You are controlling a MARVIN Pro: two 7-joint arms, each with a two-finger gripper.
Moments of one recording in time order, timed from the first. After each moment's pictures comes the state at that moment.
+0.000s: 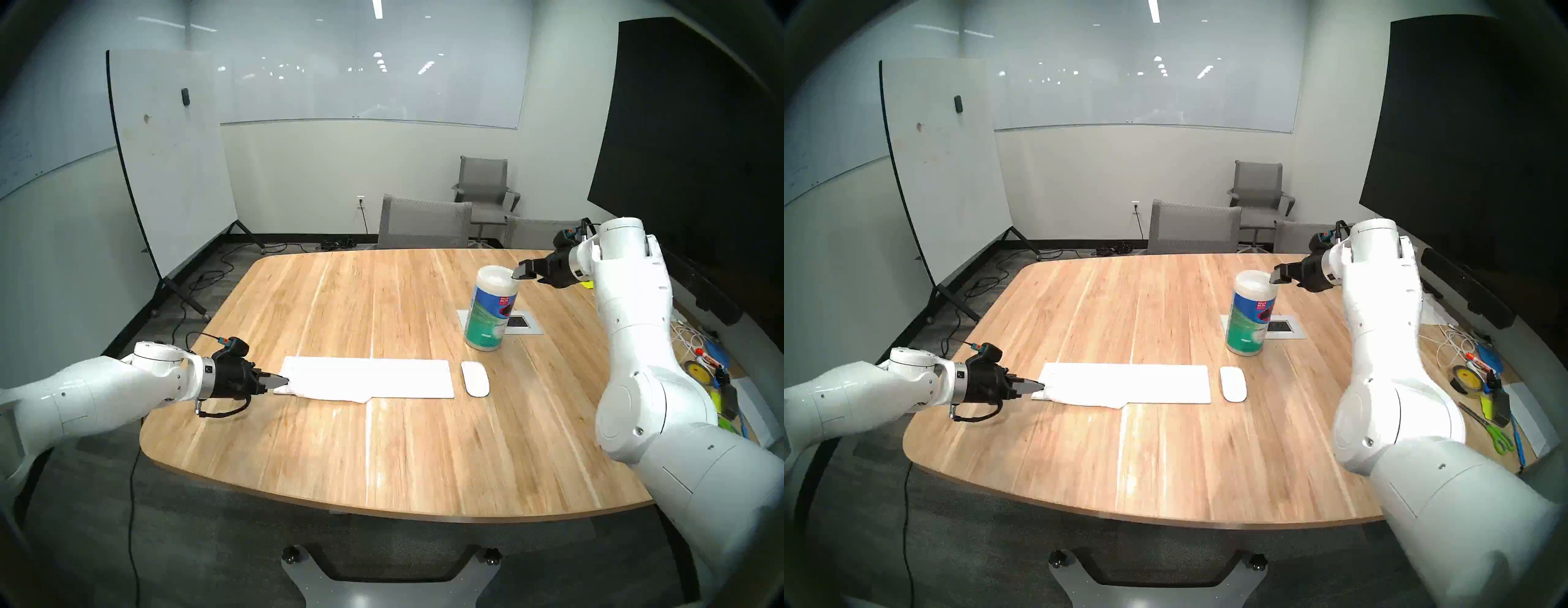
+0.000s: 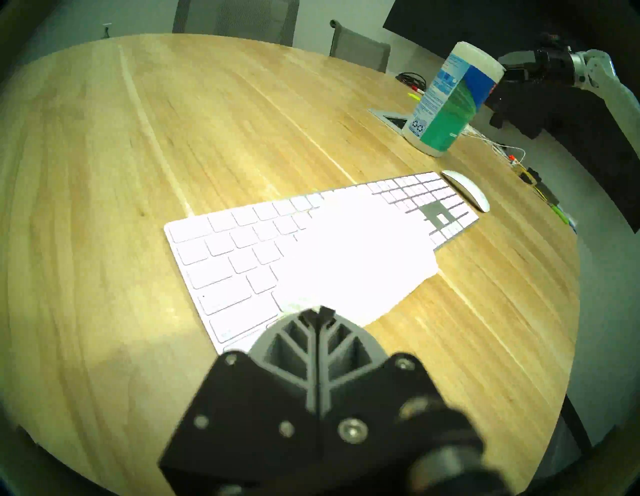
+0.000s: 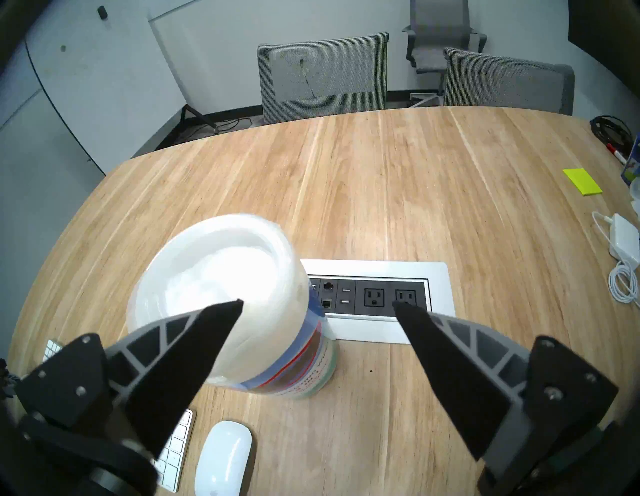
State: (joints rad) left arm 0.69 -0.46 -0.21 -1.25 -1.36 0.23 -0.58; right arm -0.58 -1.34 1.84 -0.89 -0.51 0.96 0.86
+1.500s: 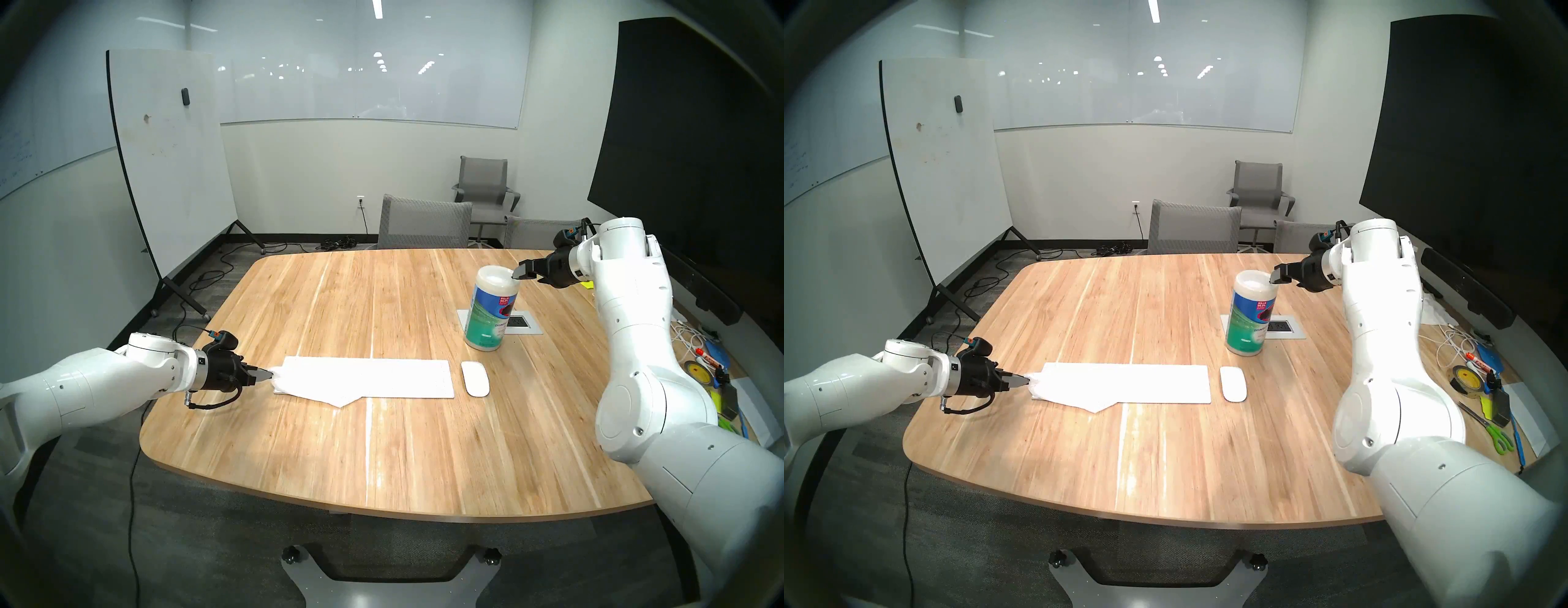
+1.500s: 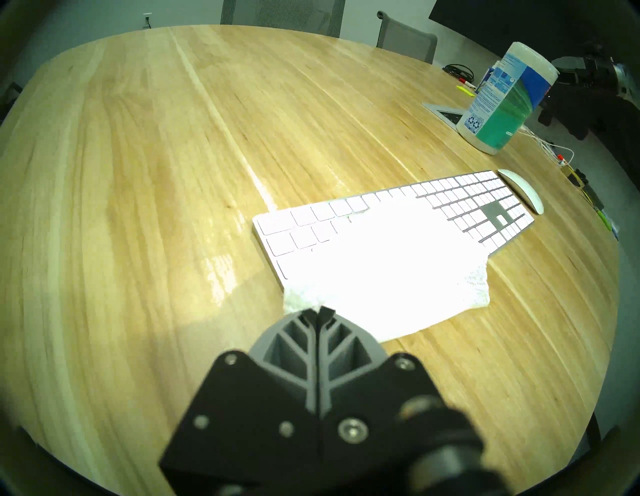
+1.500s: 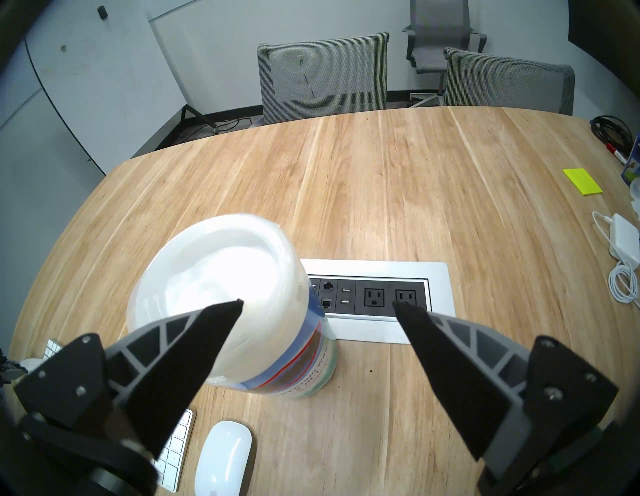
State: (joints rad) left arm 0.67 -0.46 -0.21 -1.22 -1.35 0.29 -0.49; right arm -0.58 -1.34 1.84 -0.89 -0.51 0.96 0.86
